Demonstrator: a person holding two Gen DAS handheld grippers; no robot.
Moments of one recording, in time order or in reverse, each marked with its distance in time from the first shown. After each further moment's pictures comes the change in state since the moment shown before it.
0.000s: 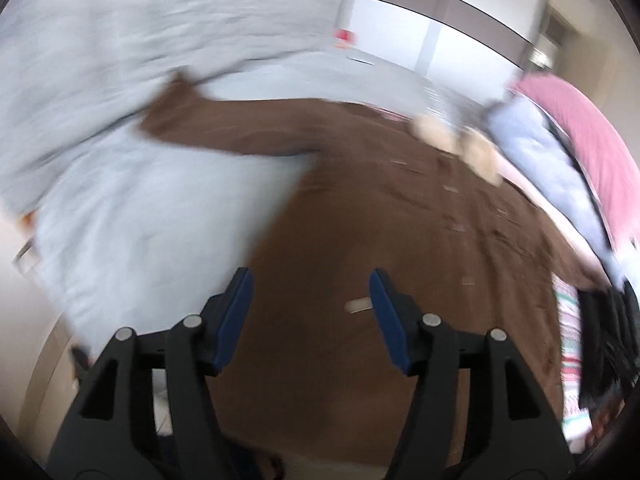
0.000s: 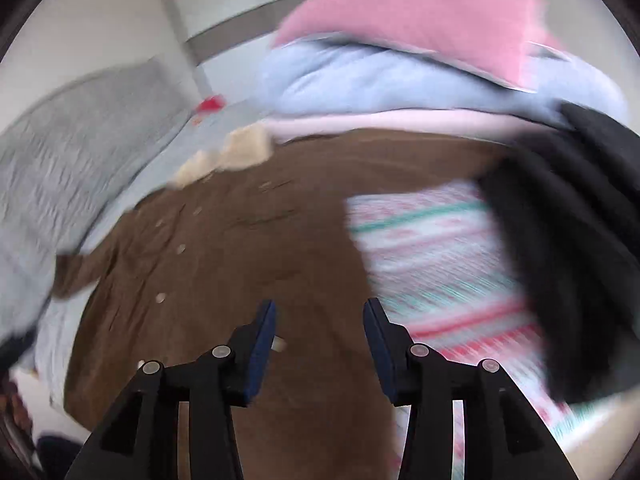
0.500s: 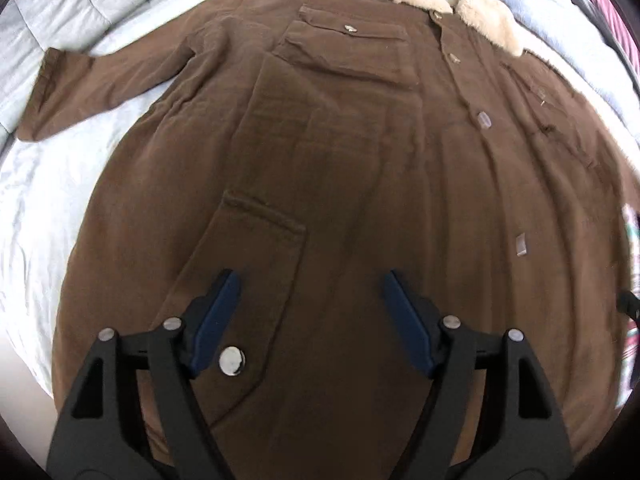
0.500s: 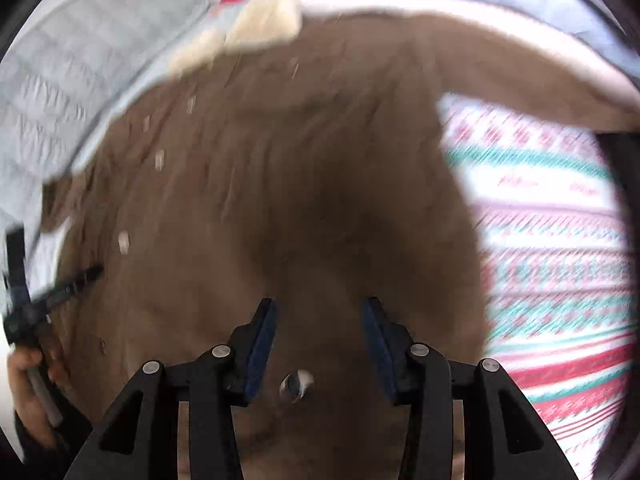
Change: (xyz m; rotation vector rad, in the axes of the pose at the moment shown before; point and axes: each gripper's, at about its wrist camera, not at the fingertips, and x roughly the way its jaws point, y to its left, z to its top) left arm 0.162 -0.077 -0.016 0.147 0.312 0.098; right arm 0.121 -0.003 0.017 -0.022 0.297 0.076
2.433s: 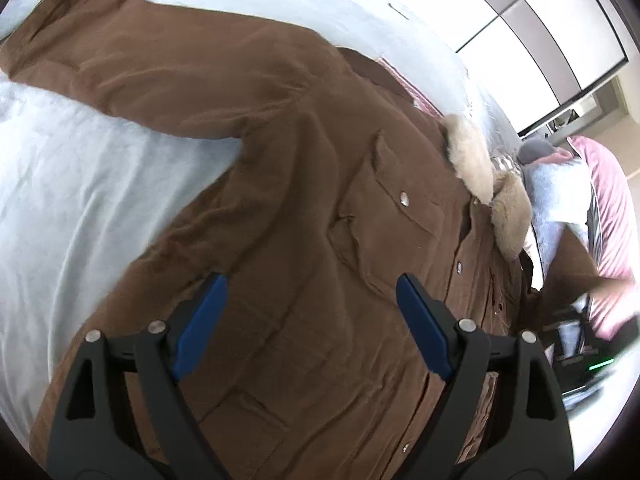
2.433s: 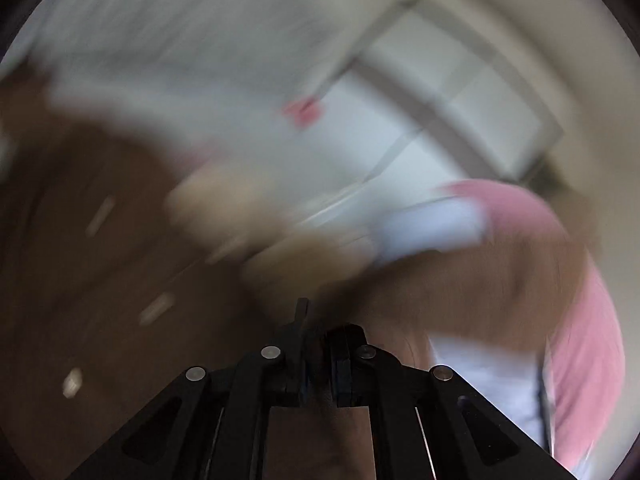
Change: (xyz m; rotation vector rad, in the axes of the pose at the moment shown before) left arm 0.020 0.105 0.116 -0.489 -0.025 -0.268; right arm 0.095 0.218 0.118 -0.918 -0.443 -0.523
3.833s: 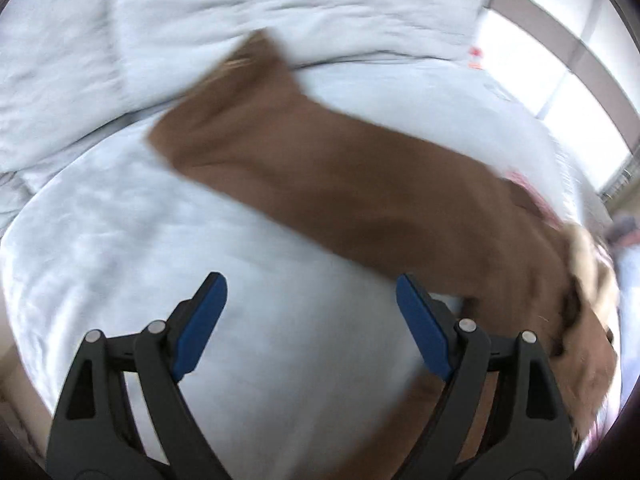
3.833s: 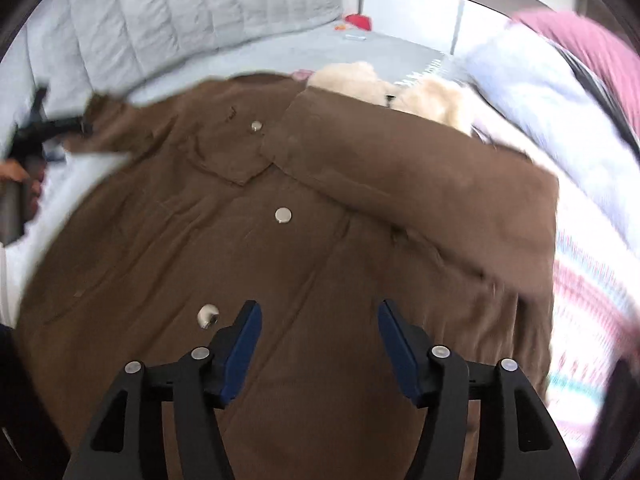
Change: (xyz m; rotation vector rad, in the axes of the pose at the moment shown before) left arm -0.058 0.141 0.066 -0.099 -0.279 0.356; right arm -0.104 0.007 -0.071 0.470 0.215 0.522
